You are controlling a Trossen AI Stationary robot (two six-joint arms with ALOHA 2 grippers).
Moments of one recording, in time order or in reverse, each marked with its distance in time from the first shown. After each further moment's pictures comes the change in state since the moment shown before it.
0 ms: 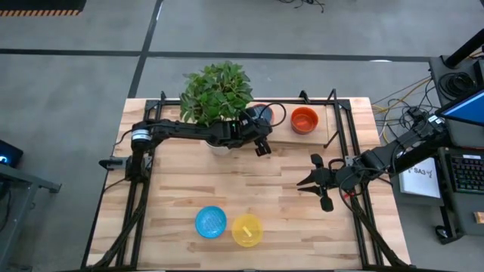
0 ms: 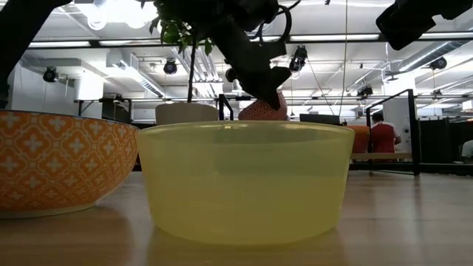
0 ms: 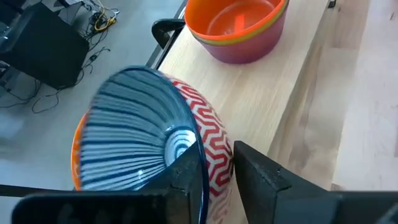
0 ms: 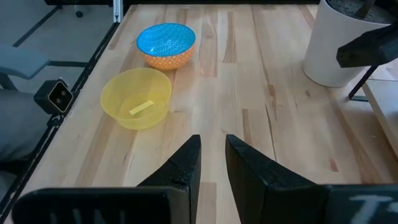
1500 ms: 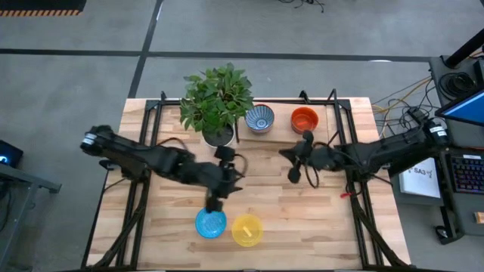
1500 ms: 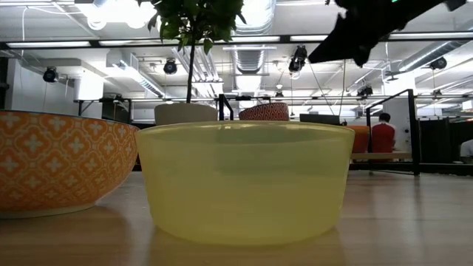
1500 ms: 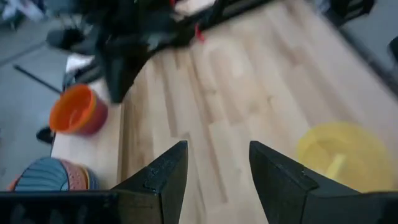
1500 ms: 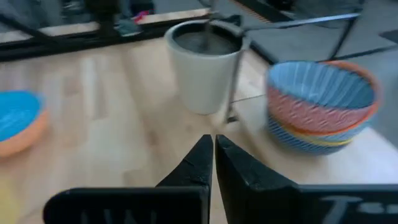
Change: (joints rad) left arm -0.460 -0.438 -0.055 -0.344 0.187 0.090; right arm -0.330 0.200 0.026 0.251 0.198 -0.027
